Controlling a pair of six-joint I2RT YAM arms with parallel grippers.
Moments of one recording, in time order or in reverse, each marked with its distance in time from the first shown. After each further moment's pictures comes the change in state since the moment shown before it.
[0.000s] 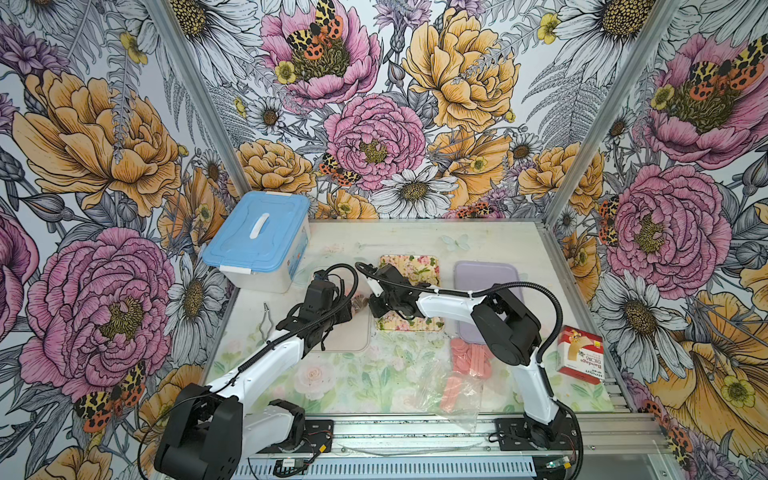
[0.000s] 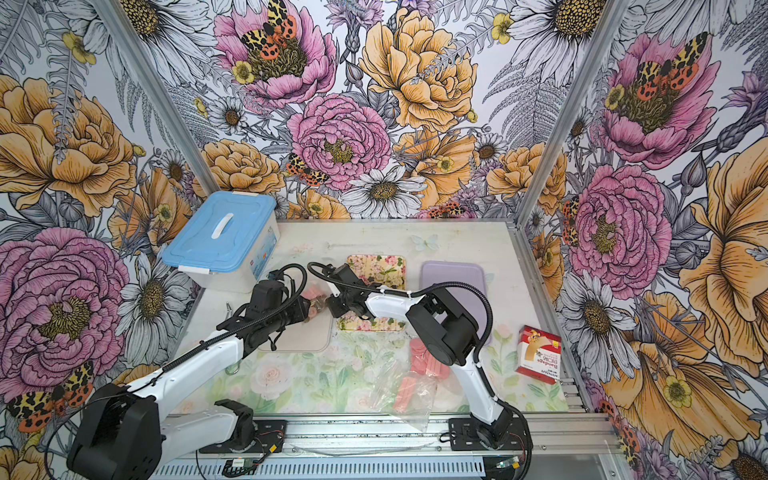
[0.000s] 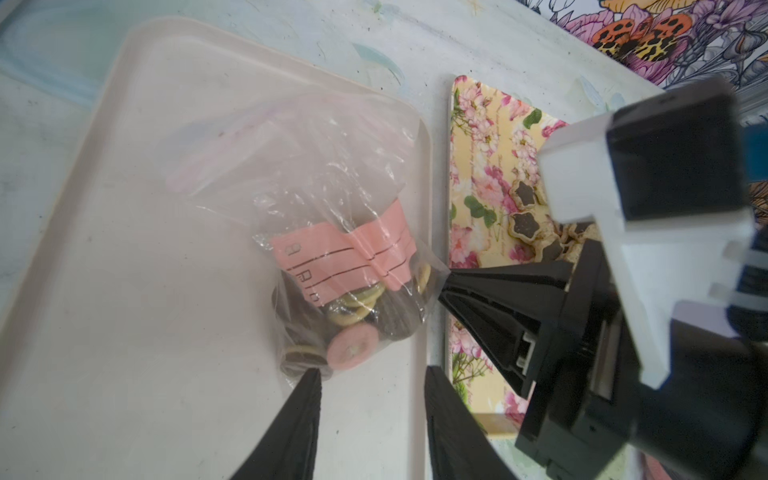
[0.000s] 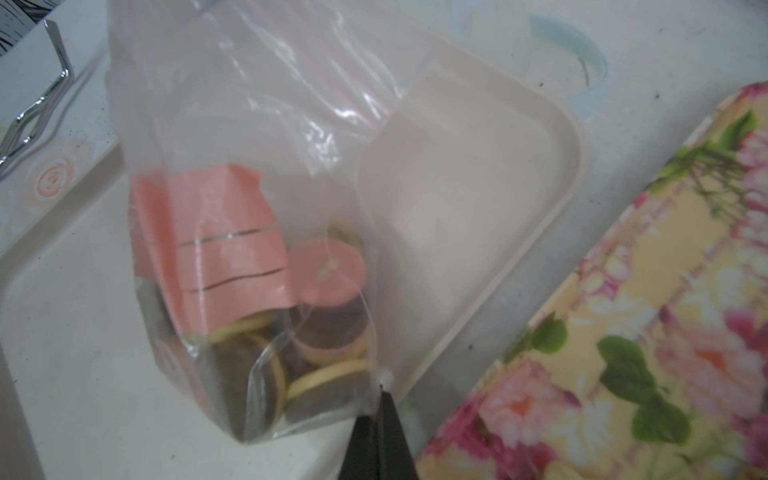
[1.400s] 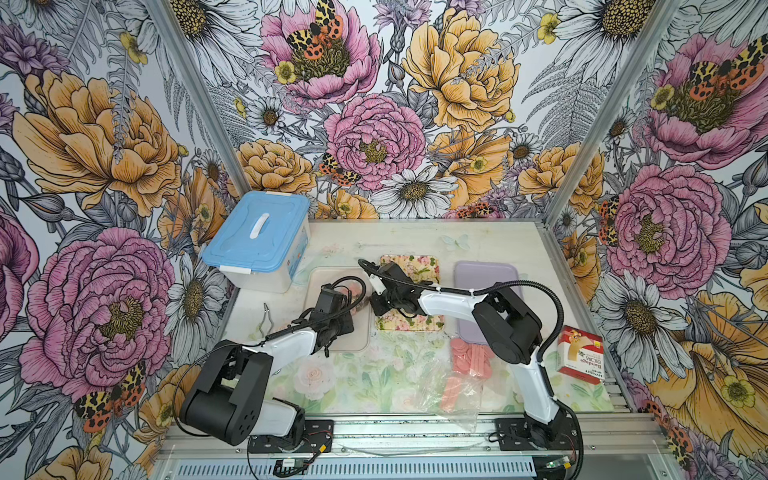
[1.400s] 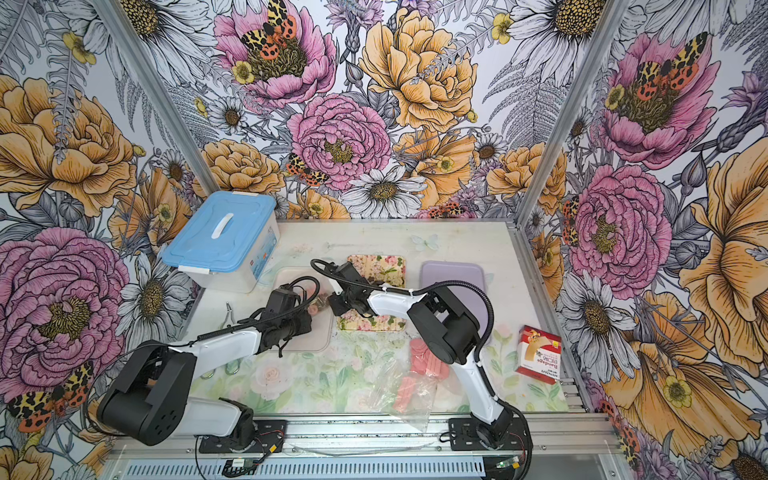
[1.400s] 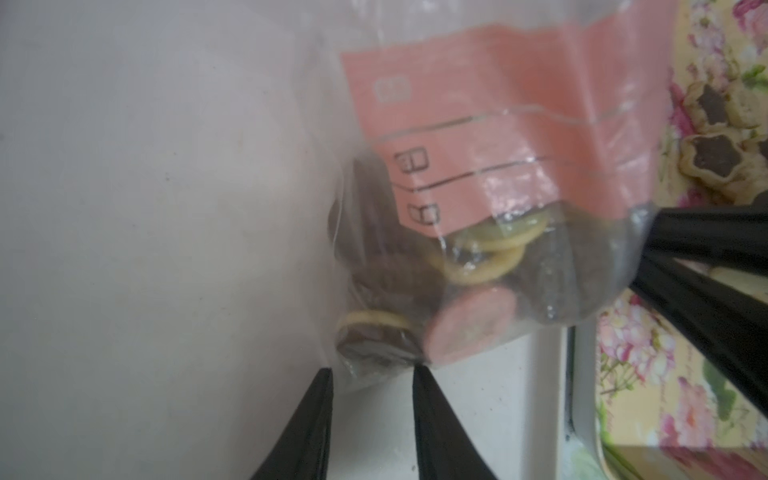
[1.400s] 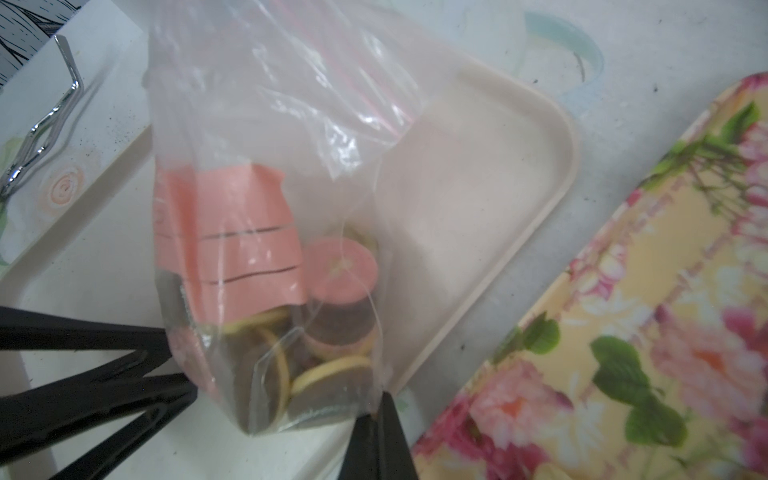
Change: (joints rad) left arm -0.010 0.283 -0.038 0.116 -0.031 0.019; right arm -0.005 0.000 0.000 0.000 -0.035 0.010
